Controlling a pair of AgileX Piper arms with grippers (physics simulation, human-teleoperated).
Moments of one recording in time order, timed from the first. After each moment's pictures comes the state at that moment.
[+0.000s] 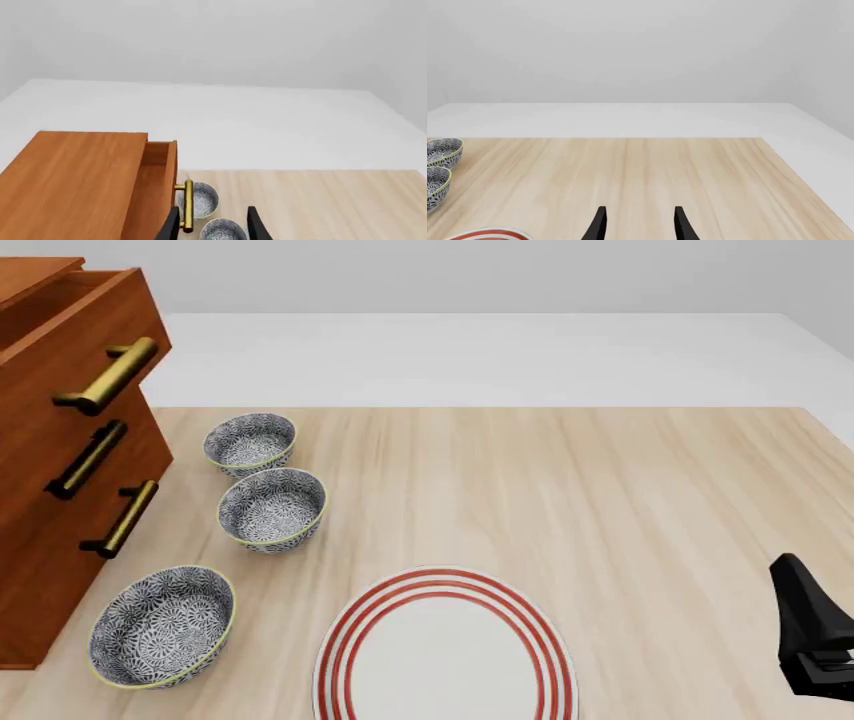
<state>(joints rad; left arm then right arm) -0.08 0.76 -1.43 0.84 -0.08 0.00 0.01 0.00 0.00 0.00</state>
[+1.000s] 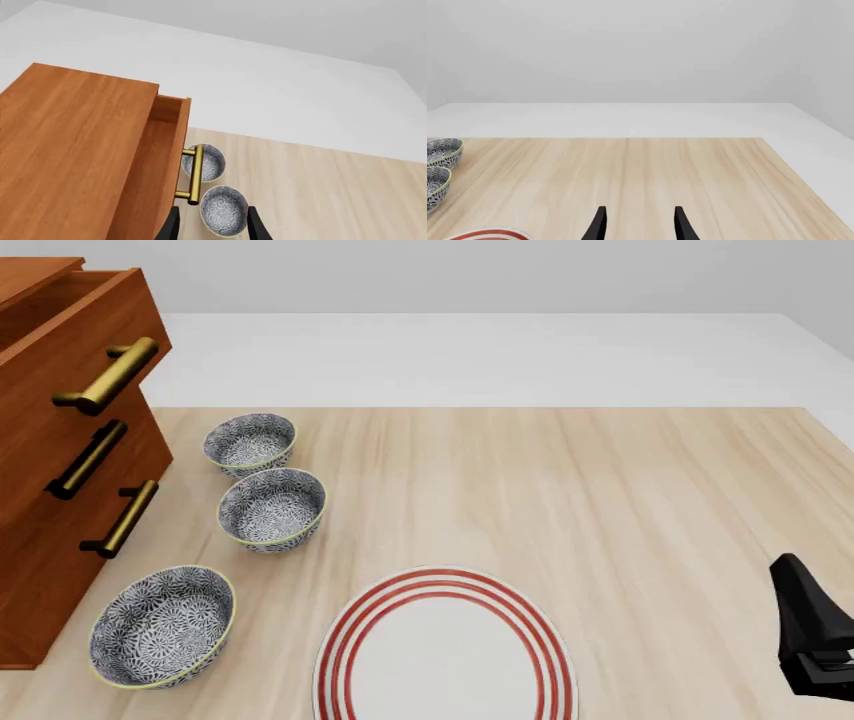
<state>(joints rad) 0.00 0.82 -1.32 0.88 -0.19 0.00 0.01 0.00 0.00 0.00</state>
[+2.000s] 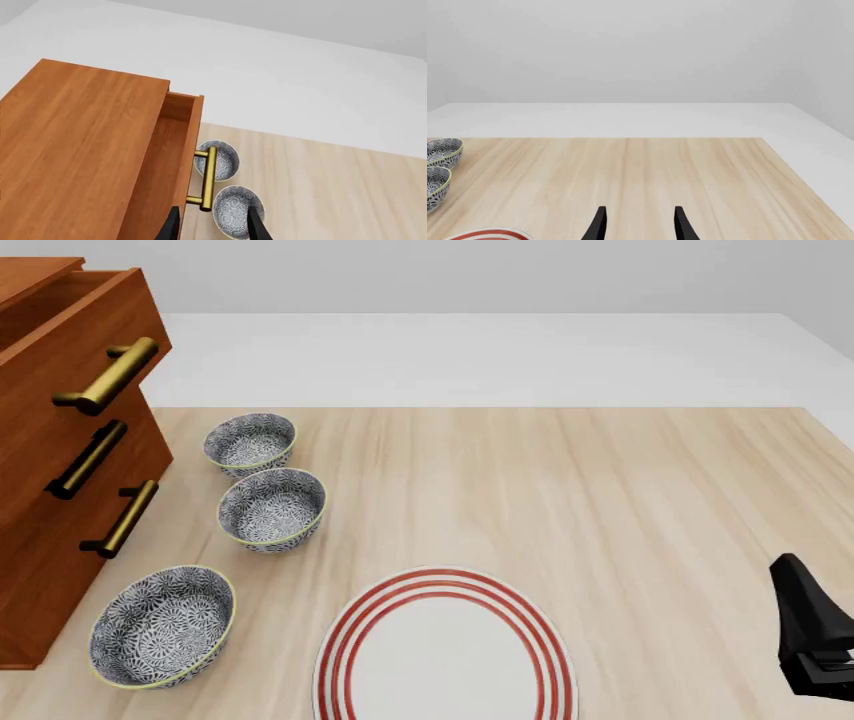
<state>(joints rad) 0.05 0.90 -1.31 0.85 -0.15 0.00 0.01 0.00 0.00 0.00</state>
